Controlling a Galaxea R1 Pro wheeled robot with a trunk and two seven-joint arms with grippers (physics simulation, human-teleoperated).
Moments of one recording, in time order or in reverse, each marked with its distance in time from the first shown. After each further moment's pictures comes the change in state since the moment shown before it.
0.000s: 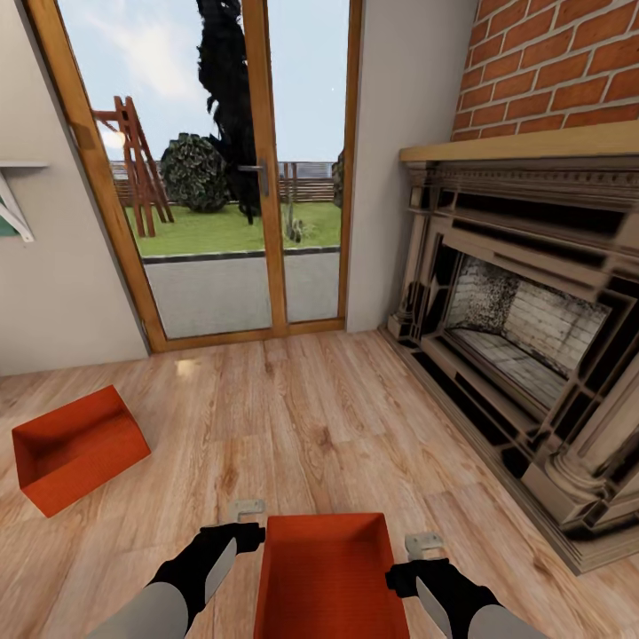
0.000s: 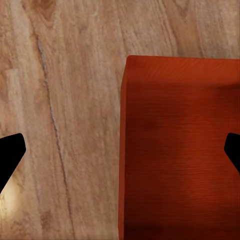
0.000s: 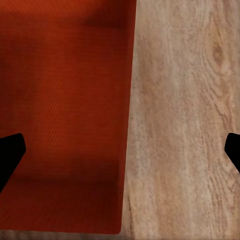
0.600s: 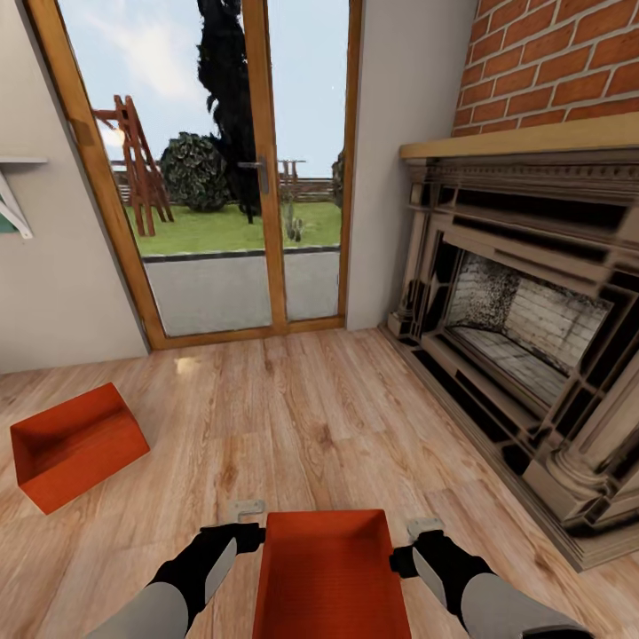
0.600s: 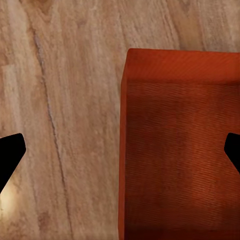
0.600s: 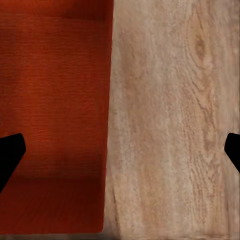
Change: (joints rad) left arm 0.000 0.000 -0.001 0.000 0.002 0.003 0.000; right arm -0.083 0.000 0.000 0.025 0.001 0.126 -0.056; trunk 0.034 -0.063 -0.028
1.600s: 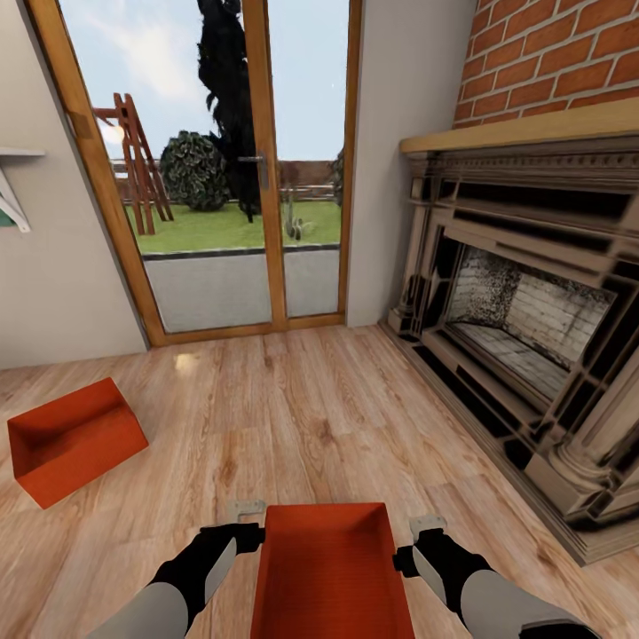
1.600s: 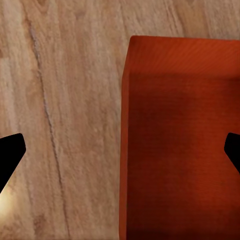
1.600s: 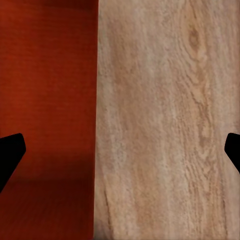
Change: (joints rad) left arm 0.000 0.000 0.001 0.000 0.000 0.000 0.000; right arm -0.014 0.000 -0.001 0.021 -0.004 0.006 -0.044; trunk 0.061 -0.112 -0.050
